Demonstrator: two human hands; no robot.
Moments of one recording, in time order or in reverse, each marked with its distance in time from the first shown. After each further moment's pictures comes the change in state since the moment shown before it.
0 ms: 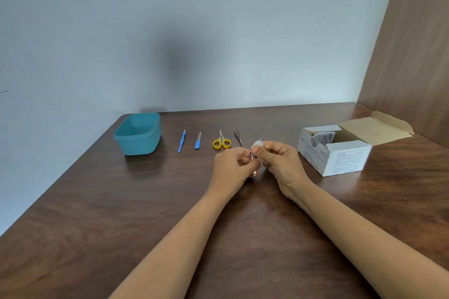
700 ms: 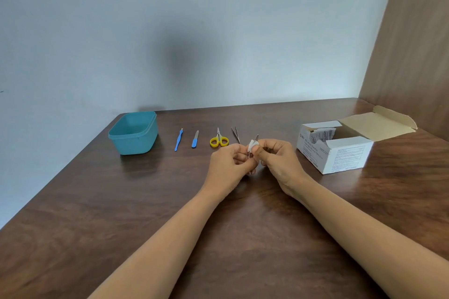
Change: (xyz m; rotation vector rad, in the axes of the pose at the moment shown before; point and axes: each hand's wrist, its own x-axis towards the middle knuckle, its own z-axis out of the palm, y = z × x) left_hand 0.005 -0.010 0.002 -0.060 -0.043 -0.026; right_hand 0.003 -0.002 -0.002 -0.197 -0.078 -0.127
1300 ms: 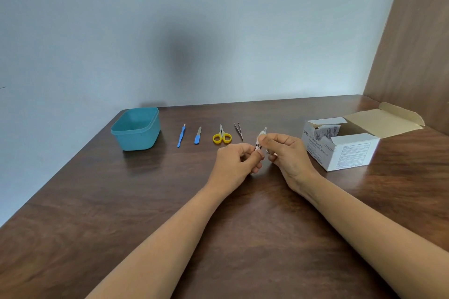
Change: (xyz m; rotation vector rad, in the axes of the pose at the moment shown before) left_hand -0.005 0.008 -0.001 0.075 -0.046 0.074; right_hand 0.001 -0.003 -0.004 0.139 0.106 0.133
